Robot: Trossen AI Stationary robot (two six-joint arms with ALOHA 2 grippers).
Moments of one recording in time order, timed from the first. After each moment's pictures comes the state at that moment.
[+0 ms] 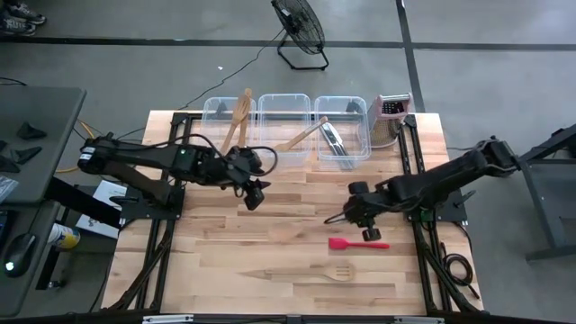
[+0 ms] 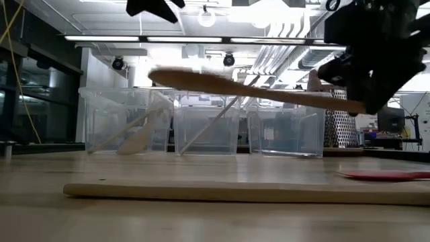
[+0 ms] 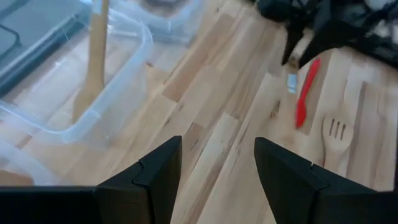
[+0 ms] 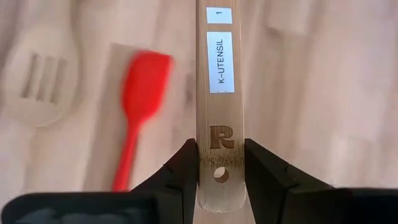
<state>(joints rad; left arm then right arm) -0.15 1.32 1.37 -0.80 -0.35 -0.55 0.27 1.28 0.77 -0.63 0.01 0.11</state>
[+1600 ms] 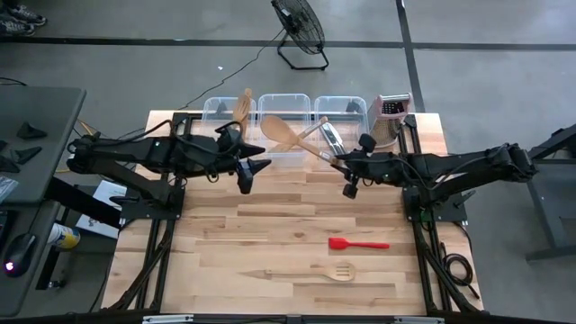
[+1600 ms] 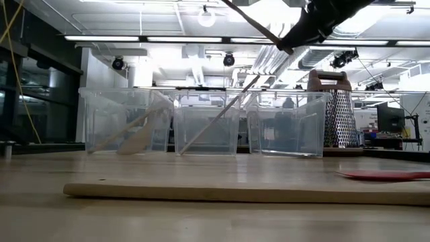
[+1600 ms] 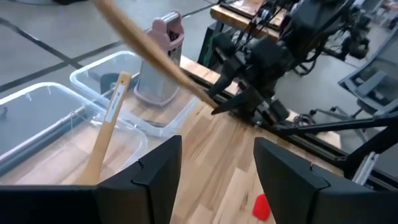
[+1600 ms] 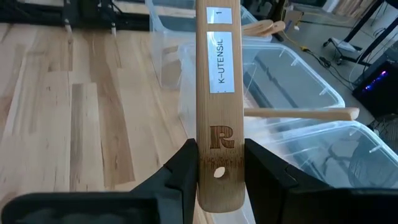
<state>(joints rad) -0.15 1.18 1.37 -0.52 -0.47 -0.48 0.04 1.04 0.78 -0.23 0.47 0.00</state>
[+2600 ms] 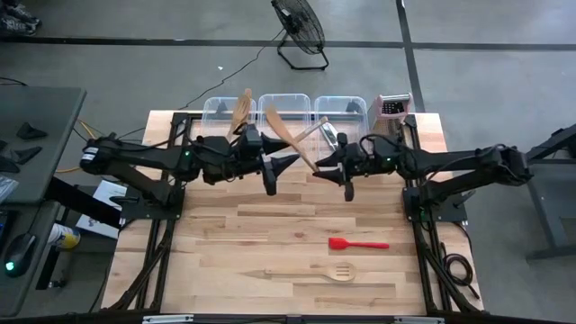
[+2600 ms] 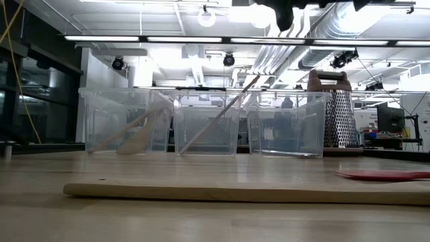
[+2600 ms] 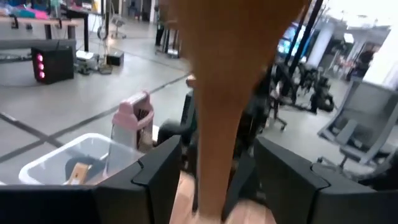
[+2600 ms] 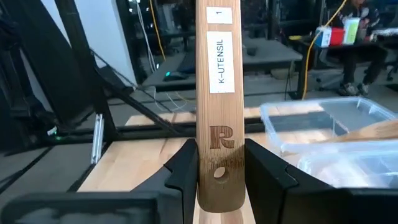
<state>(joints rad) -0.15 1.34 1.37 -0.01 -0.49 -0.24 -0.09 1.12 0.78 0.28 -0.16 0.11</state>
